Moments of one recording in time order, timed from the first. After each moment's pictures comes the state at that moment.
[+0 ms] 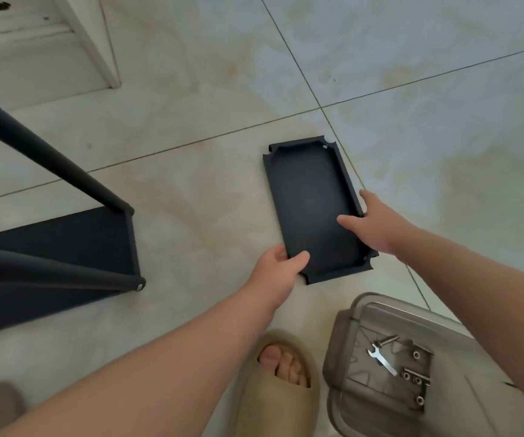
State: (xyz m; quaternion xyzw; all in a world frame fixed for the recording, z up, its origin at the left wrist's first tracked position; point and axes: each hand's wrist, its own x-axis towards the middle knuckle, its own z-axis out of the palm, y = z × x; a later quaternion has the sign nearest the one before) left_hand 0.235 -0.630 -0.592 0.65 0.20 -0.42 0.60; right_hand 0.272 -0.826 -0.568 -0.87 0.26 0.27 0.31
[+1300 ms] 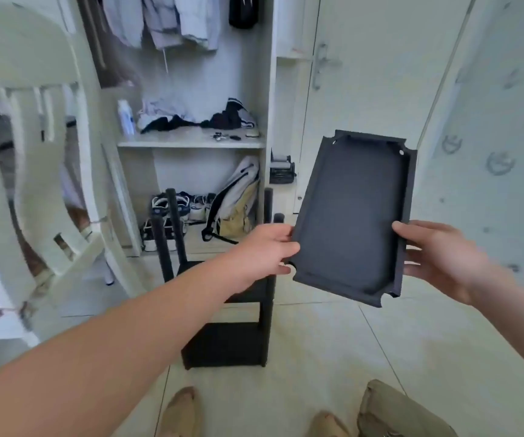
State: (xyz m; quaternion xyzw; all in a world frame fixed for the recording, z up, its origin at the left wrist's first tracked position) left_hand 0.055 -0.385 -0.048 0.76 -0.09 -0.12 0.64; right_hand 0.038 -0.655 -0.014 -0.74 0.05 0.02 0.68
